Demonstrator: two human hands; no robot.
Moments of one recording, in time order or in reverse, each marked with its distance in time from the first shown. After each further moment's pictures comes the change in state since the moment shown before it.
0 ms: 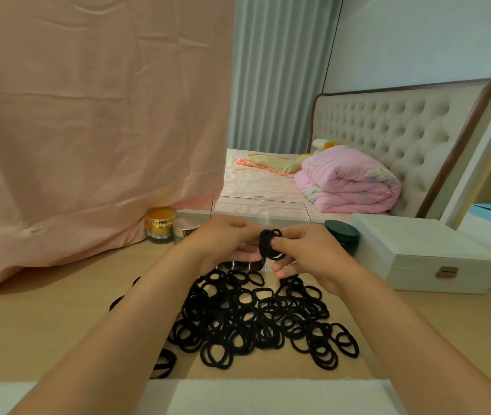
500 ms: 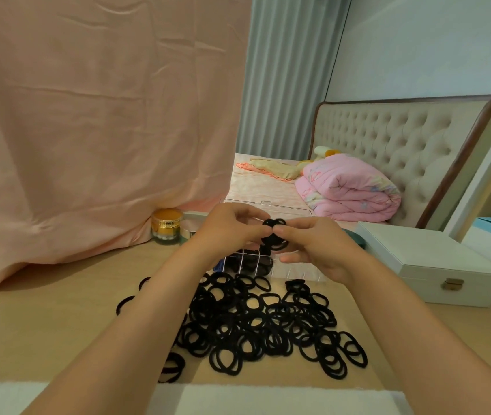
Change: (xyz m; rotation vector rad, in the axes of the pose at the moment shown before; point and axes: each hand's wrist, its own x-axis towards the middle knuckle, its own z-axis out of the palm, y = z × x) left_hand 0.004 0.003 -0.010 0.117 0.167 0.218; right_hand 0.017 -0.020 -0.002 0.084 -0.039 -0.012
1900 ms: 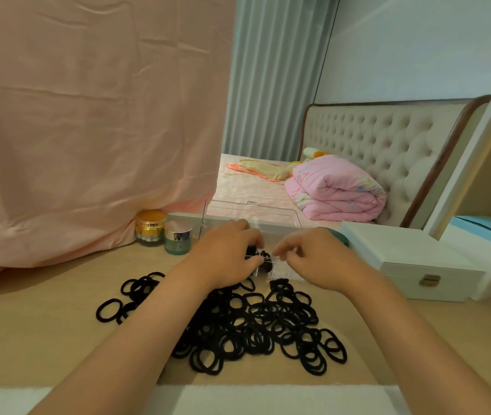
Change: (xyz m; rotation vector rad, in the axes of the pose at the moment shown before) left_hand -0.004 -0.017 0.022 1.056 -0.114 0.354; right_hand -0.022 0.009 -0.029 -1.090 0.021 -0.300
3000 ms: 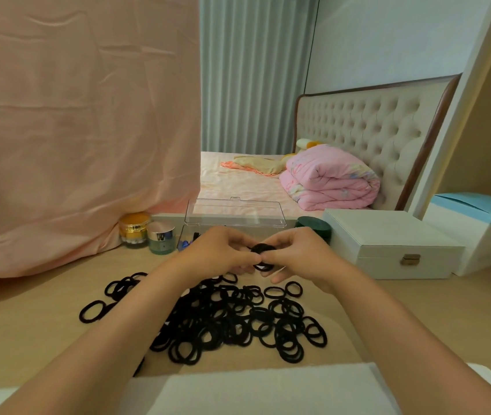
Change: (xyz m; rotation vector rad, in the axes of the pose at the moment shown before) left_hand -0.002 0.028 0.000 -0.827 -0.234 -0.273; right_hand -0.020 0.016 0.011 0.857 -0.059 0.220
